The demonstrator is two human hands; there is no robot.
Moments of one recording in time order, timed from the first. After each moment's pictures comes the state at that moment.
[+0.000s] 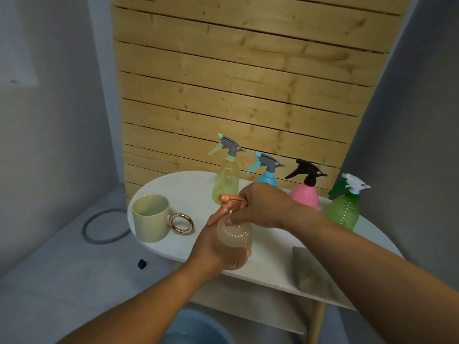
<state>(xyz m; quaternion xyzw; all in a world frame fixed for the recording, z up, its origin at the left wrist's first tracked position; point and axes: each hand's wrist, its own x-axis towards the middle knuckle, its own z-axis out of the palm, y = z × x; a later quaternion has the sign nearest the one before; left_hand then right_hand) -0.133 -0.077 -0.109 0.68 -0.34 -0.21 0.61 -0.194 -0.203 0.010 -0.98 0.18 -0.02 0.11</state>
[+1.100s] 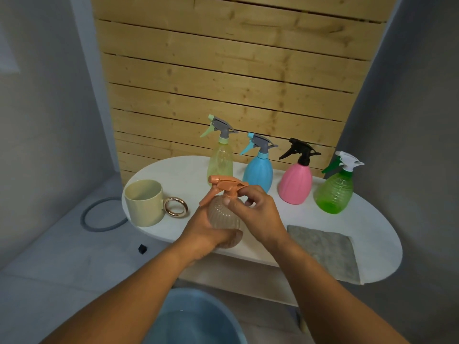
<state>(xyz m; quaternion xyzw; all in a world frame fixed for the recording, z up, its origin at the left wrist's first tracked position) -0.138 -0.061 -0.102 0.64 -0.34 -0.29 0.62 -0.225 -0.187 -0.075 -0.80 0.20 -0.29 0.48</state>
